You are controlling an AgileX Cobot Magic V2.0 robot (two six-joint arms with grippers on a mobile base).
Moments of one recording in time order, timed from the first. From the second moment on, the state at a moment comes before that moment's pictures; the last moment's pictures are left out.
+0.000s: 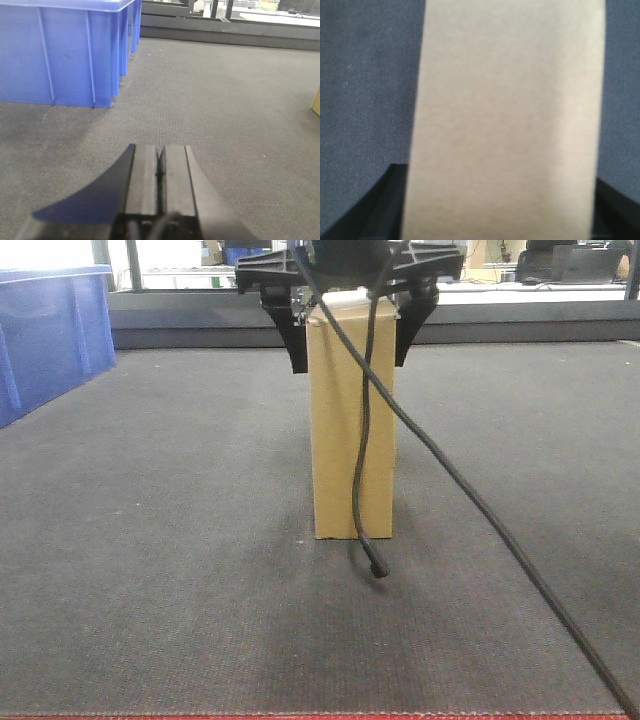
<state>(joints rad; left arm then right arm) -0.06 -0.01 0.03 -0.09 0.10 0.02 0.63 2.07 -2.02 -0.29 1.19 0.74</state>
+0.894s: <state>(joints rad) -0.06 -0.01 0.03 -0.09 0.10 0.02 0.37 1.61 -1.56 -0.17 0.97 0.29</state>
